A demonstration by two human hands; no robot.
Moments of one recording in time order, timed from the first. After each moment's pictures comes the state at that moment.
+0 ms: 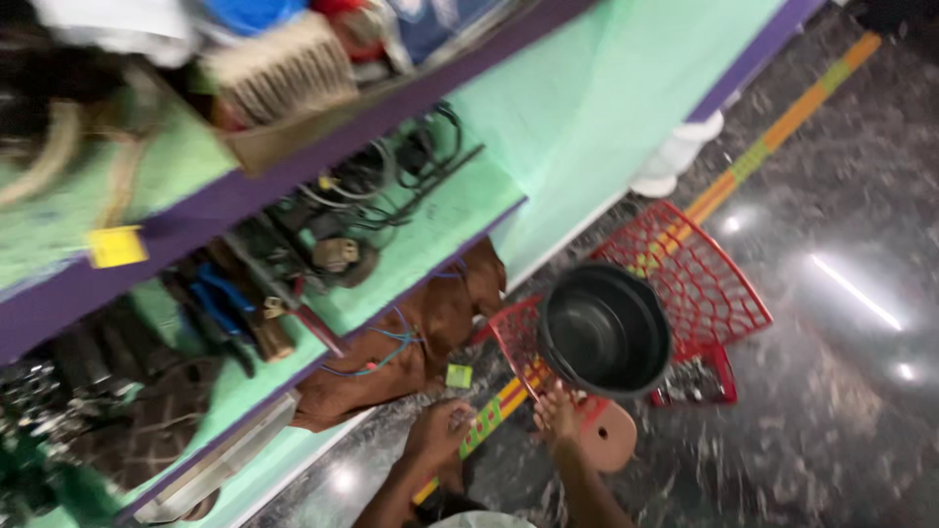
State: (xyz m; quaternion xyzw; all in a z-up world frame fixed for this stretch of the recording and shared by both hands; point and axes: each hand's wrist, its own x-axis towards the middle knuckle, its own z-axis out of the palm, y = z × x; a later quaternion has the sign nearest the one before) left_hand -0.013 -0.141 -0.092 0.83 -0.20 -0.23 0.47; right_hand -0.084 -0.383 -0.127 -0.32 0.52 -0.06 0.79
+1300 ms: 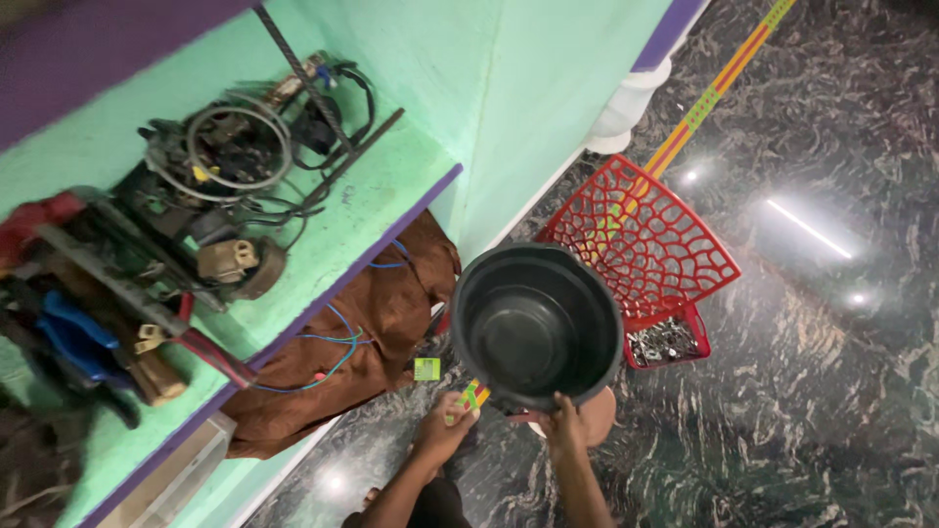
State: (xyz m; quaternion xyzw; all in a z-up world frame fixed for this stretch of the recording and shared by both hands) left_hand -0.040 -0.229 -0.192 0.73 -0.04 -0.40 0.55; right_hand -0.147 -0.430 -0.178 -0.28 0.54 -0.21 0.76
